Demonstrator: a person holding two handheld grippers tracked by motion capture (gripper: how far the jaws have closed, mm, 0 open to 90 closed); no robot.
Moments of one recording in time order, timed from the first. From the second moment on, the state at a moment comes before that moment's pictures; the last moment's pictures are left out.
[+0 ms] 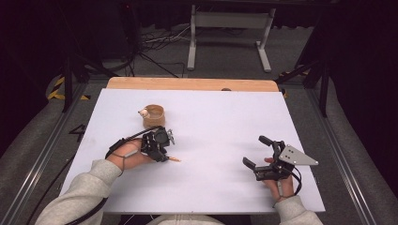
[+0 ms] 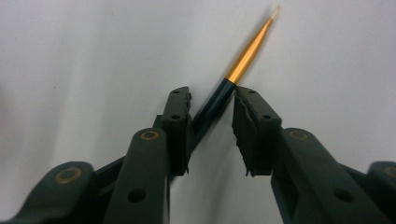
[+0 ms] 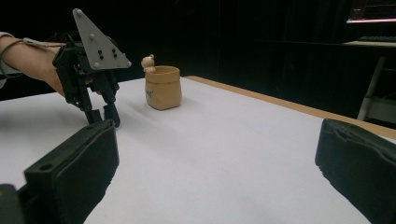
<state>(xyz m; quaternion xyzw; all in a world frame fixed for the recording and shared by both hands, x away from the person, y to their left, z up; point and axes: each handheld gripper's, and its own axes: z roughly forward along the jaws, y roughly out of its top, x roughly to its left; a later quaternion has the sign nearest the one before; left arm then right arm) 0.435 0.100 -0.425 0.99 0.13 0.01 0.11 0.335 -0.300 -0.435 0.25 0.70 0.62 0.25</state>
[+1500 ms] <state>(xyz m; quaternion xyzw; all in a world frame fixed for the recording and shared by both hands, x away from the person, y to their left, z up) 0.431 0.112 -0.387 0.96 0.16 0.06 0.21 0.335 -0.299 -0.435 0.26 0.70 0.62 0.25</state>
